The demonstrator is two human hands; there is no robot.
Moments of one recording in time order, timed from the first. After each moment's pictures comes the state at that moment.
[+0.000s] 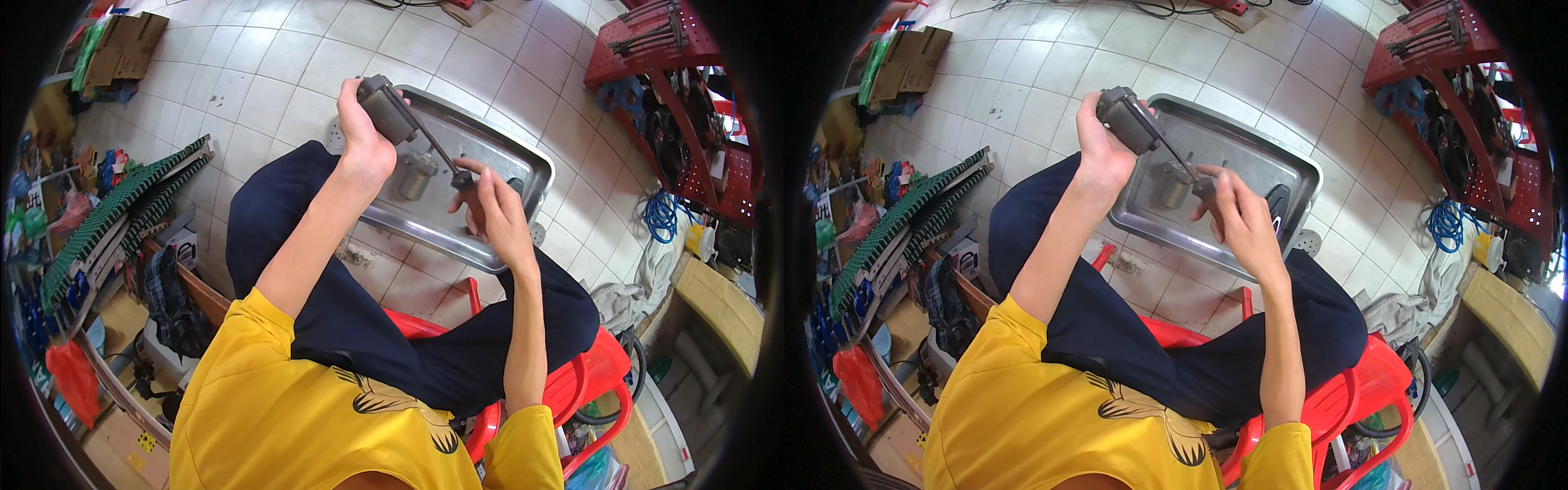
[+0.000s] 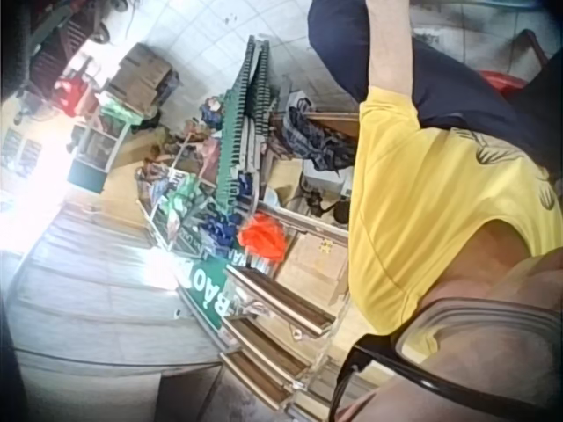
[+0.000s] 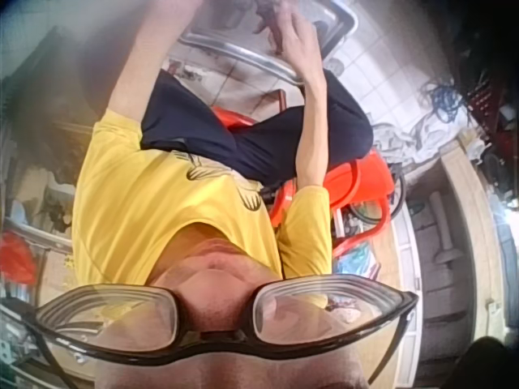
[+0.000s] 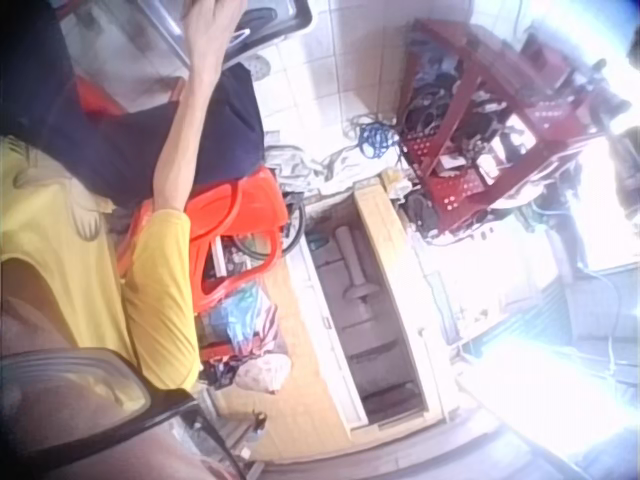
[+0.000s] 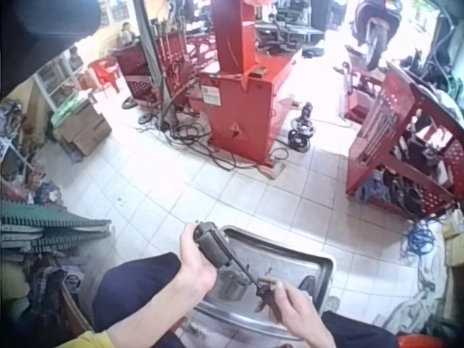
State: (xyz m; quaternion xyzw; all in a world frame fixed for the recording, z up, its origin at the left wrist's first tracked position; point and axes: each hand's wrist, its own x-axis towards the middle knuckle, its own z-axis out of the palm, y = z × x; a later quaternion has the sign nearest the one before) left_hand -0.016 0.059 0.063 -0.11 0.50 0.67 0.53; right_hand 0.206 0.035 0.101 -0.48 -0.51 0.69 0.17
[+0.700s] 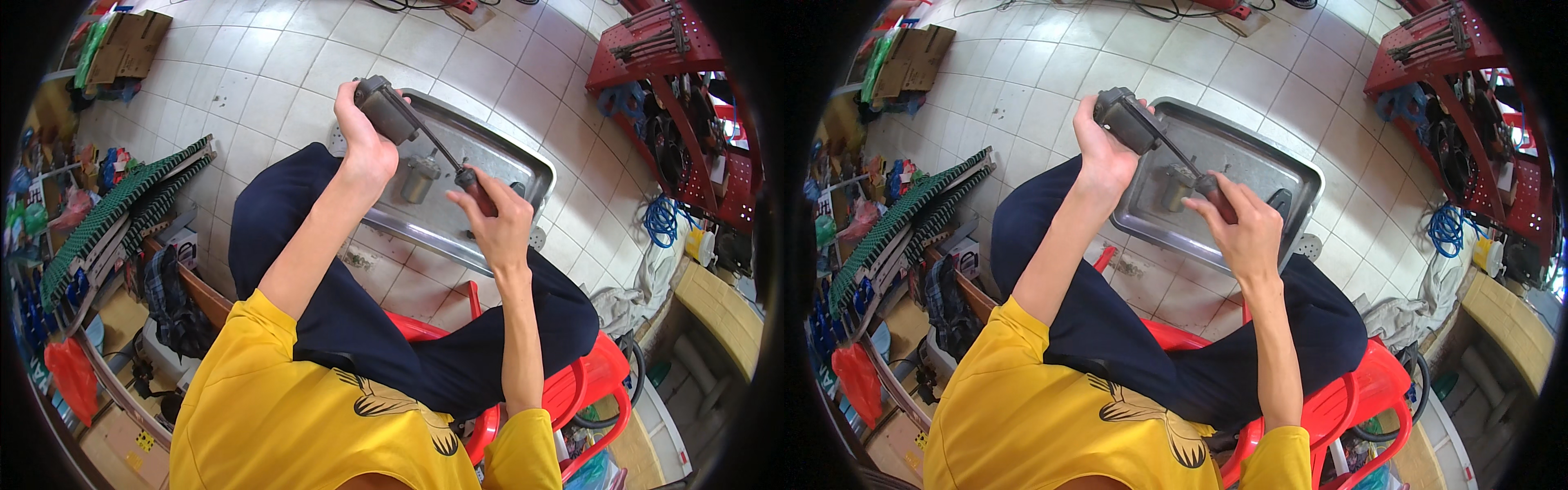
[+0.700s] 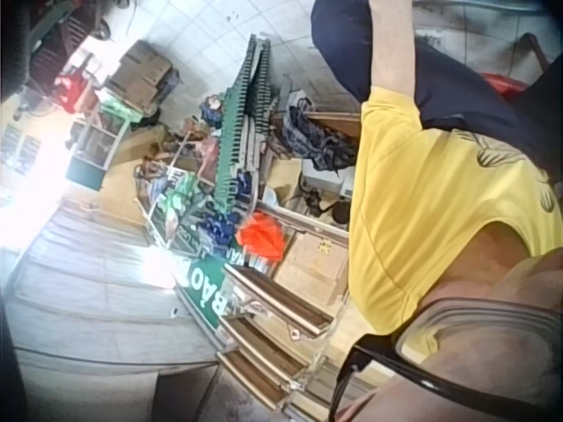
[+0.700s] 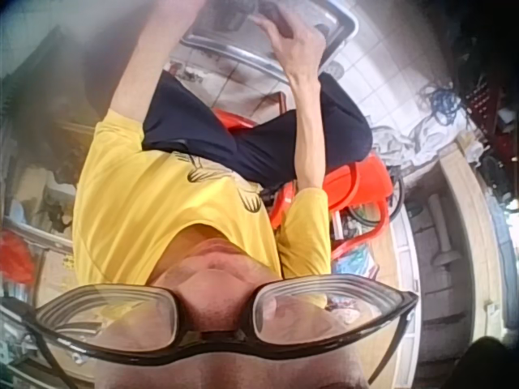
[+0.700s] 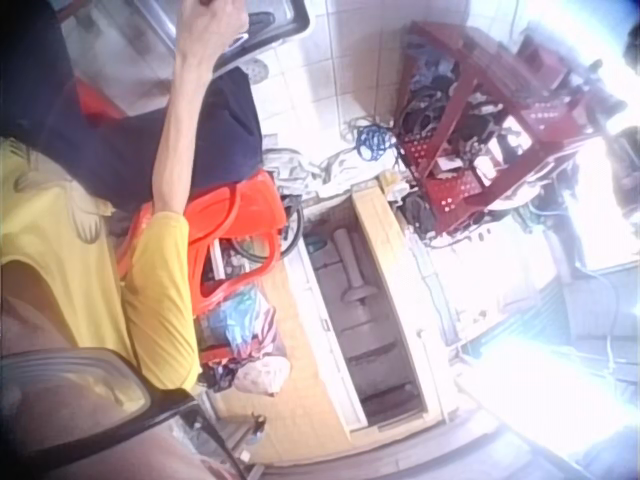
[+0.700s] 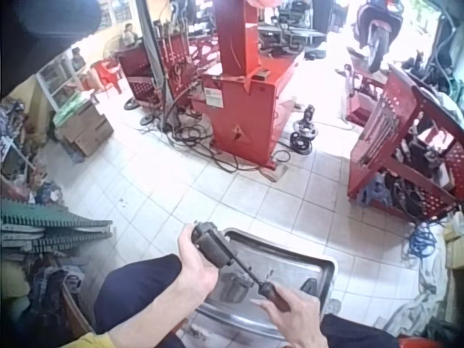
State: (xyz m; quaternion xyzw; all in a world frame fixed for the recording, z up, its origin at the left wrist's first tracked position) left_hand -0.018 0.059 0.065 -0.13 0.47 0.70 0.52; right_hand 0.195 0.020 0.088 -0.51 -0.75 0.35 0.25
